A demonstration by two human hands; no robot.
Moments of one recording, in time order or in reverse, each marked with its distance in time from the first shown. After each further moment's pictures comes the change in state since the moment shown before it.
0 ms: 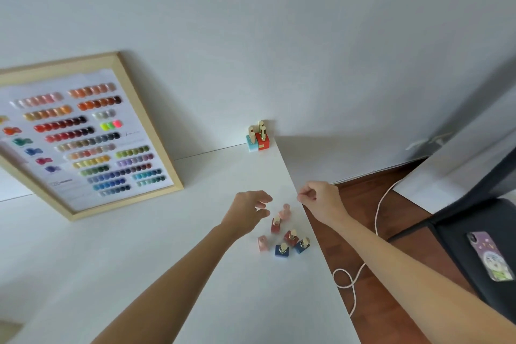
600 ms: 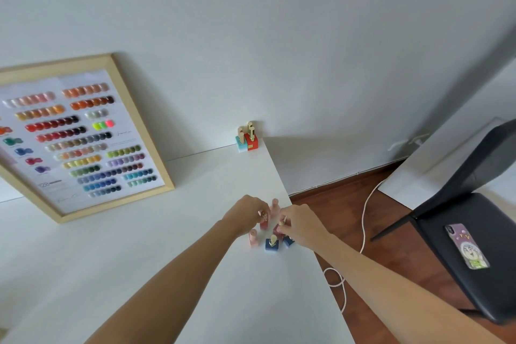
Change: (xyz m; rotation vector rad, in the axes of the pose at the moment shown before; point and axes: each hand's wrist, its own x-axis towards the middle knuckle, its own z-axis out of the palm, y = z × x) left_hand -0.004 0.011 0.018 0.400 -0.172 0.098; right_hand -0.053 -0.006 0.024 -0.273 -0.222 -0.054
